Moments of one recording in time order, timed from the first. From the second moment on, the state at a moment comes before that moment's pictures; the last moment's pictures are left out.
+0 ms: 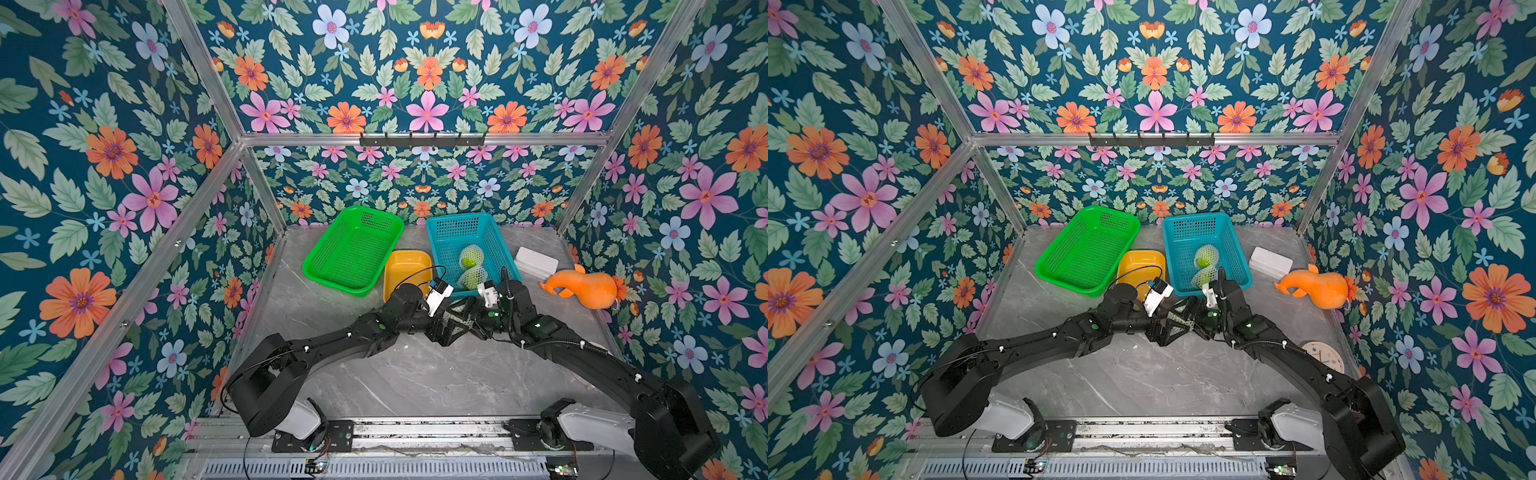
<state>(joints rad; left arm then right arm) -0.89 1.50 0.85 0.22 0.44 -0.36 0.48 1.19 0.67 -0.12 -0.52 1.10</state>
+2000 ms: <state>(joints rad) -0.88 1.56 0.98 0.05 0.41 -0.21 0.47 1.18 0.67 -0.09 -0.55 1.12</state>
